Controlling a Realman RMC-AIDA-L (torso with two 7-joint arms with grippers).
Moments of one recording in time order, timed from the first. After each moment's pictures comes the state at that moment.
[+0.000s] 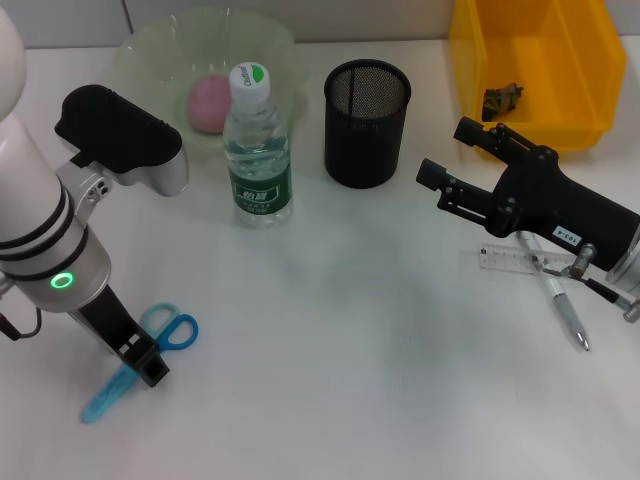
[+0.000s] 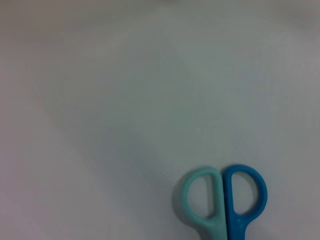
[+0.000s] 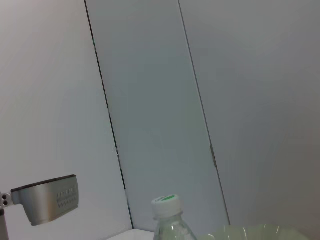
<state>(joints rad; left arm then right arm) -0.57 -2.08 1.61 1.32 2.75 1.70 -2.82 0.46 2.09 -0.86 -0.23 -1.37 -1.49 0.86</state>
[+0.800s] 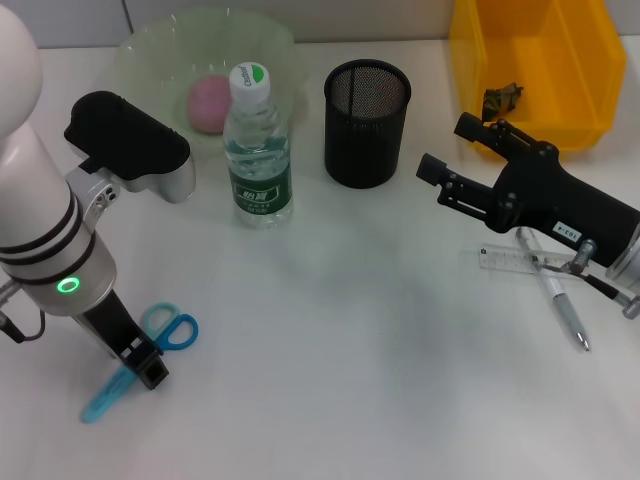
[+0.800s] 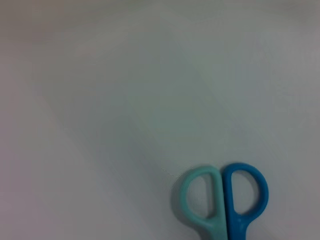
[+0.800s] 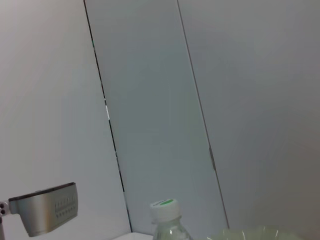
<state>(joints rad) -0.58 -2.08 1.64 1.30 2.76 1.69 -2.83 0.46 2.09 -0.86 -0.23 -1.36 -1.49 0.86</state>
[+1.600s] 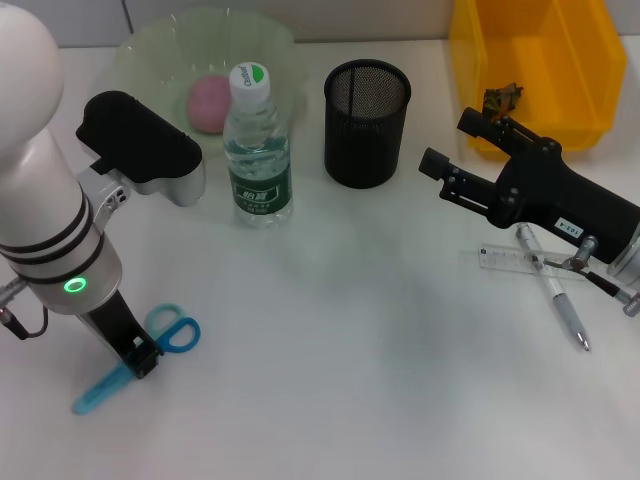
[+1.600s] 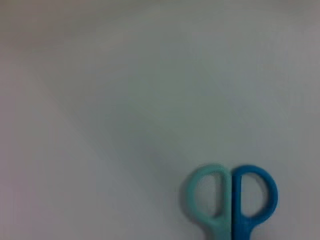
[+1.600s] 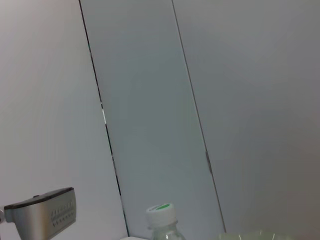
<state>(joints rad) -0.59 -2.08 1.67 1.29 2.78 1.69 -2.83 0.46 2.09 -0.86 -0.23 -1.35 -1.49 0.86</state>
